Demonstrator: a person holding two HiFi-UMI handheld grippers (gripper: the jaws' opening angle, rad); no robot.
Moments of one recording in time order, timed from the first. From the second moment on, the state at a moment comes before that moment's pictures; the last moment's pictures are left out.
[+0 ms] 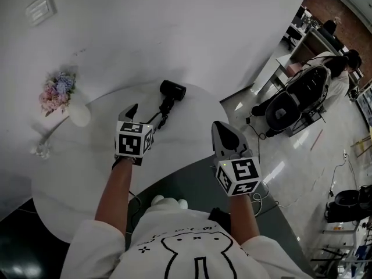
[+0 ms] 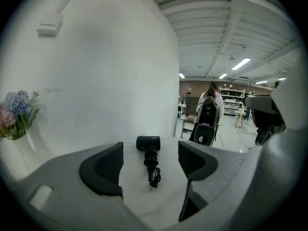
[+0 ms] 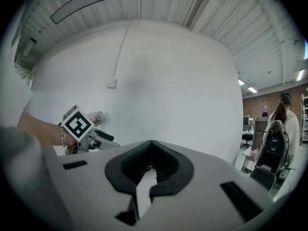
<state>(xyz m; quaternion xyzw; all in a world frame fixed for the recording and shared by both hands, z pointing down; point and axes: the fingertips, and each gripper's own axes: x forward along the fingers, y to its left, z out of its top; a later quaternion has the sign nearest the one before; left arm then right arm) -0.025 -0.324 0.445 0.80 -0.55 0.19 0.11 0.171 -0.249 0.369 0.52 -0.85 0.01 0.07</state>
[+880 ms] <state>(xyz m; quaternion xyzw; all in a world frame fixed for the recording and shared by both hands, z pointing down) -0.087 -0.250 0.351 0.85 -0.53 0.08 -0.02 0.136 -0.237 0.332 0.55 -0.83 -0.03 0.06</state>
